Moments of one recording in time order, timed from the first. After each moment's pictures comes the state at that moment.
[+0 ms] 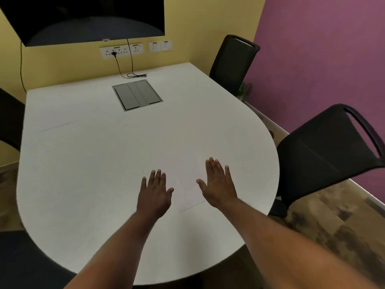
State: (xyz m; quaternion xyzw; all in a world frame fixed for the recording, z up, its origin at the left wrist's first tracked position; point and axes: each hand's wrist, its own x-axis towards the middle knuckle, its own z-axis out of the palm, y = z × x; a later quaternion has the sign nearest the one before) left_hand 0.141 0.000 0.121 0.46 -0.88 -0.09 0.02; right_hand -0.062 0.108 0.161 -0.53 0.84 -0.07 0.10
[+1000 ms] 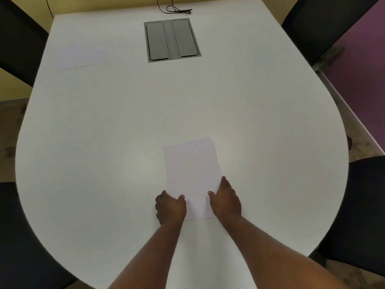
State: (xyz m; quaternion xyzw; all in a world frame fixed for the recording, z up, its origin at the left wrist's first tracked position) left_hand 0.001 -0.021 -0.011 0.83 -0.41 -0.38 0.06; right_hand -0.158 0.008 -0.016 -0.45 0.84 -0.05 0.29
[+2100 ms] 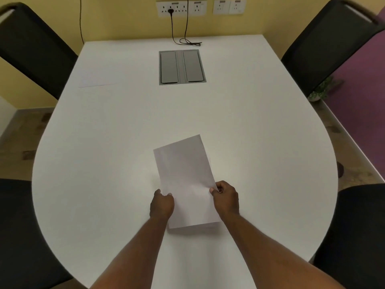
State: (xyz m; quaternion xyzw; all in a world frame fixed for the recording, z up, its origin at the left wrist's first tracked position) left_hand 0.002 -0.046 0.036 0.81 -0.36 -0.45 0.14; right_hand -0.193 -0.011 0.053 -0.35 0.79 -0.33 0.38
